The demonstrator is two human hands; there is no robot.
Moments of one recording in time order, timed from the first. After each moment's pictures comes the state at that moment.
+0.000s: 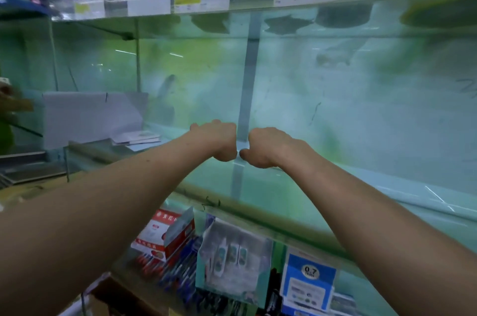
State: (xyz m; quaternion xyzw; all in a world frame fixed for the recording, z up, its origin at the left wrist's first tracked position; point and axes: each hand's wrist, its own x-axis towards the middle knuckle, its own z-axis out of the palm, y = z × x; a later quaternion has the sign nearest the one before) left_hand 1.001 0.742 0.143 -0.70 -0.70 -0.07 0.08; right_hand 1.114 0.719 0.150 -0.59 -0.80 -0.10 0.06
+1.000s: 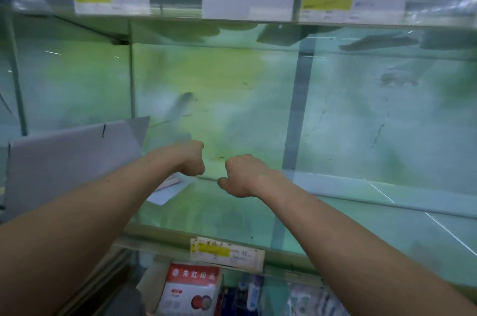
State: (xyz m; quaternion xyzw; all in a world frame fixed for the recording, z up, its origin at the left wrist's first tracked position) left_hand 0.811 0.887 0.140 -0.78 -0.62 -0.07 -0.01; right_hand 0.938 0.830 0.126 -0.65 -0.75 -0.09 0.05
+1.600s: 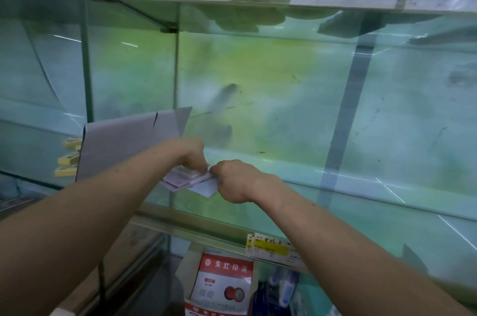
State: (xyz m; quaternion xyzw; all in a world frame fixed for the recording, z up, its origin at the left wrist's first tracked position) left_hand 0.734 0.913 0.125 -0.75 -0.66 -0.03 -0.06; right_hand 0.855 0.860 0.100 -0.58 -0.81 -0.03 0.02
